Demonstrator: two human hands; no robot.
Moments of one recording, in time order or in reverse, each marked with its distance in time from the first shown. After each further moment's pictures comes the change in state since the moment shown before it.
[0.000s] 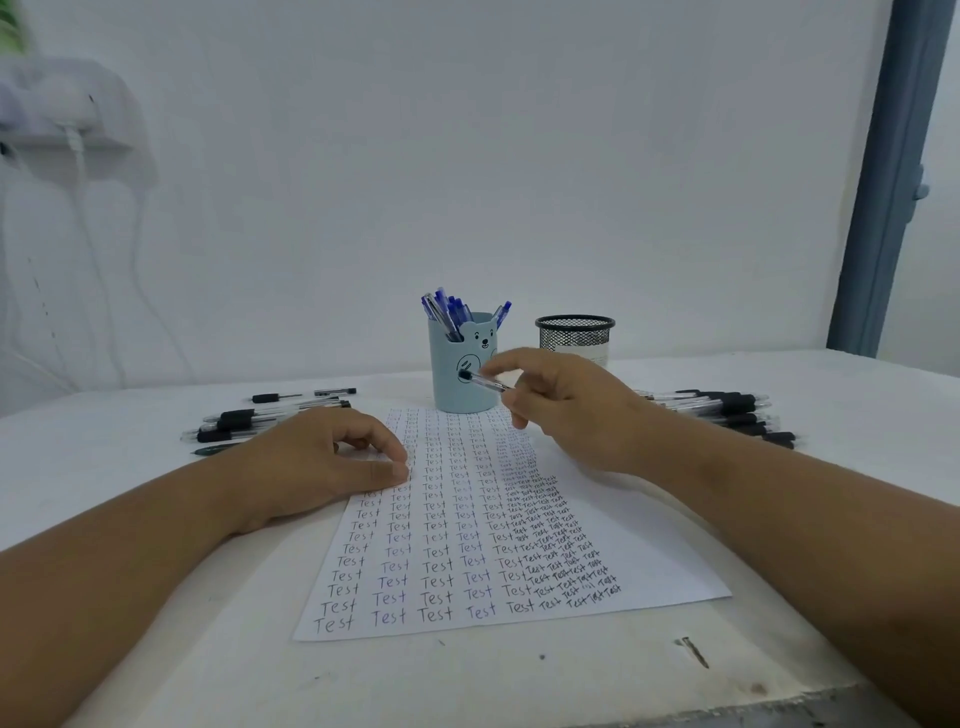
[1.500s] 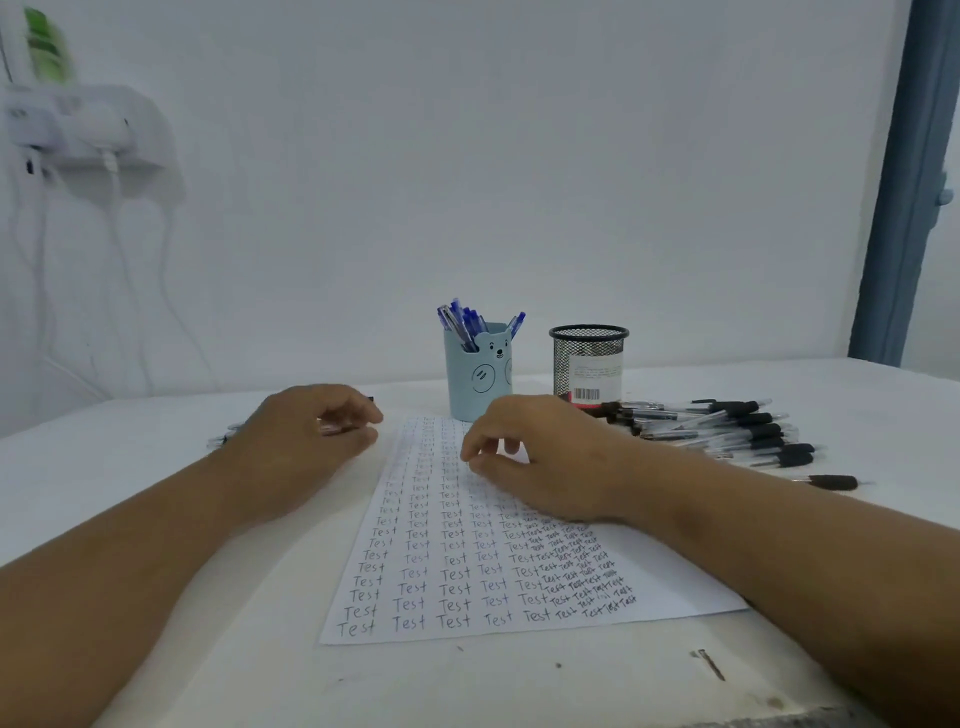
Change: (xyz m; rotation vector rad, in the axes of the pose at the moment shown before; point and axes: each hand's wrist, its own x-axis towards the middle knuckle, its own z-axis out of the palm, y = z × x) left_hand 0.004 -0.017 -0.016 0.052 0.321 0.064; right_hand -0.006 -0.019 0.022 -0.375 -0.141 -0.218
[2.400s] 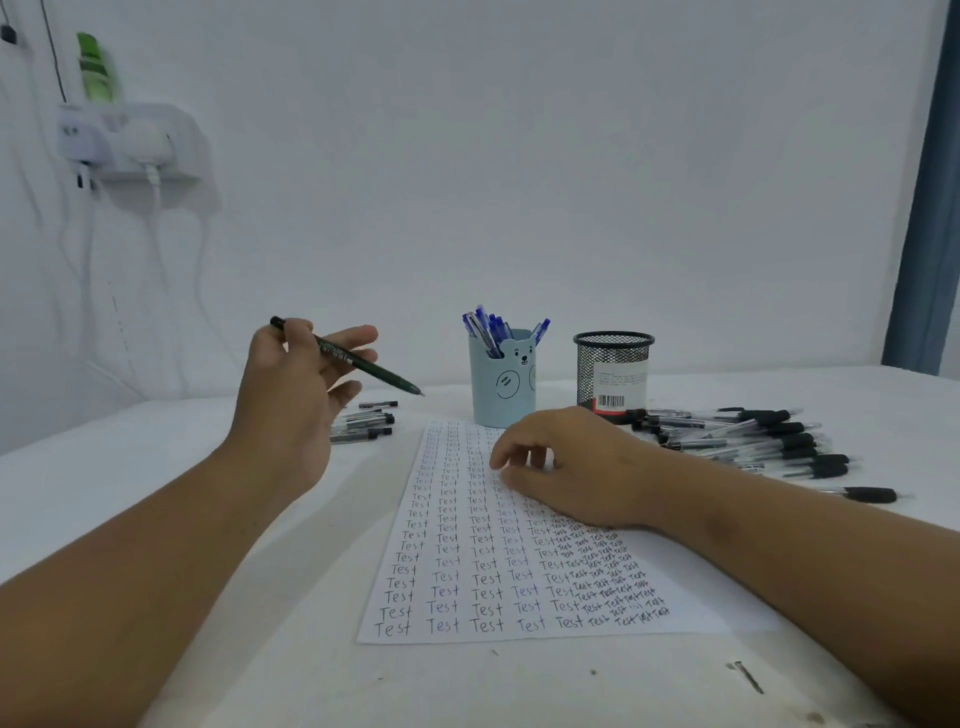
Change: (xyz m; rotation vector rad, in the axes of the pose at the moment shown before) left_hand 0.004 0.041 -0.014 -1.060 0.400 -0.146; right_hand 0.002 0.003 0.004 0.094 -0.032 0.077
